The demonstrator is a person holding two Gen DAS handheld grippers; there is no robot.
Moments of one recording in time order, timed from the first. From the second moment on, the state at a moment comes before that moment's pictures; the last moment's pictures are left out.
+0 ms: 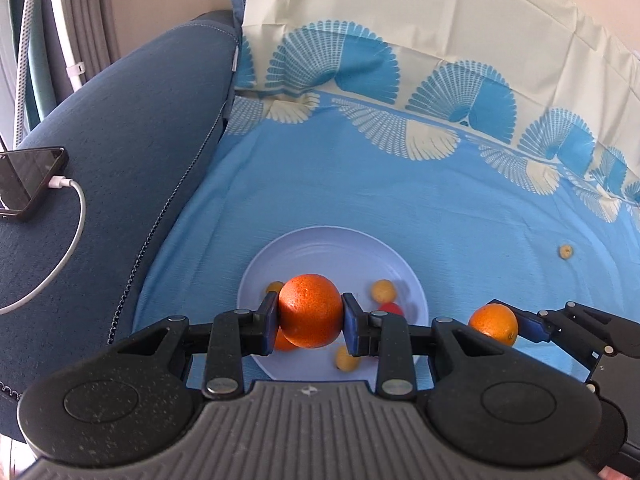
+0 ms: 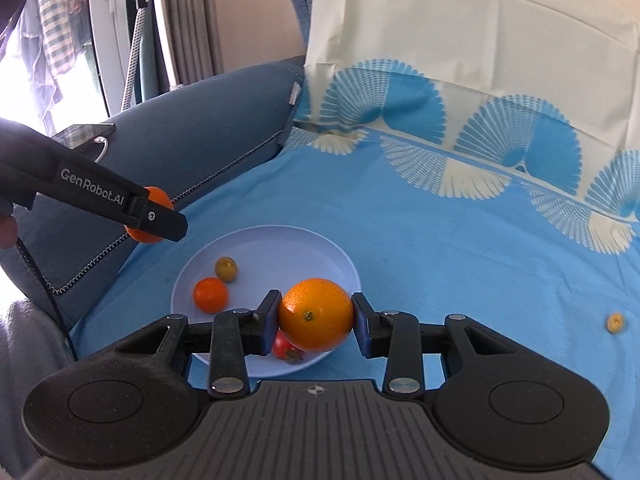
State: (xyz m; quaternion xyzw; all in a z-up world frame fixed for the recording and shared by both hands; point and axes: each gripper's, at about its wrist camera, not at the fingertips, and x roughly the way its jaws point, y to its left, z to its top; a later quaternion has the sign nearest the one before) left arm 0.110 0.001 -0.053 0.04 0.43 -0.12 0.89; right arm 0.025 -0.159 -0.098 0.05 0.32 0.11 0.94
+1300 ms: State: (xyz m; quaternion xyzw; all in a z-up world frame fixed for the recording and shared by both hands) left arm 0.148 -0.007 -0.090 0.08 0.47 -0.09 0.87; right arm 0.069 -0.127 -0.115 -0.03 0.35 0.10 0.93
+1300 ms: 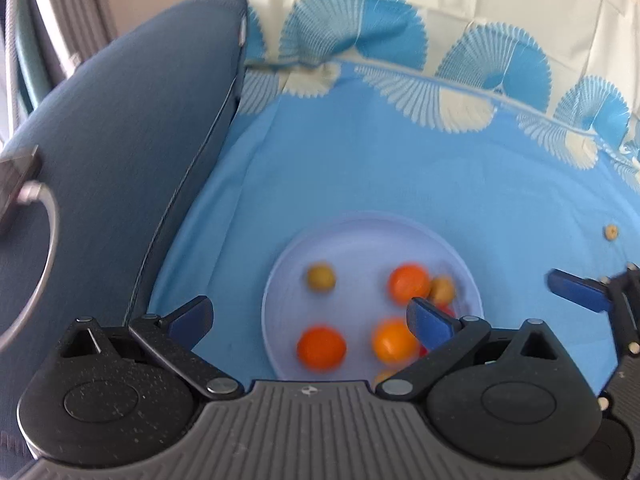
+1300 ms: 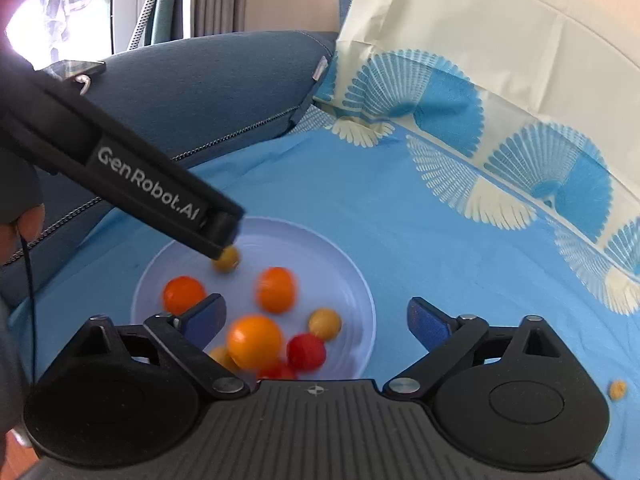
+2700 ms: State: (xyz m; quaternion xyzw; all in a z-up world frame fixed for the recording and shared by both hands) left arm 0.056 0.026 -0.068 0.09 0.48 -0.03 0.87; right arm -0.021 -0.122 -0.067 0.05 0.39 0.02 0.92
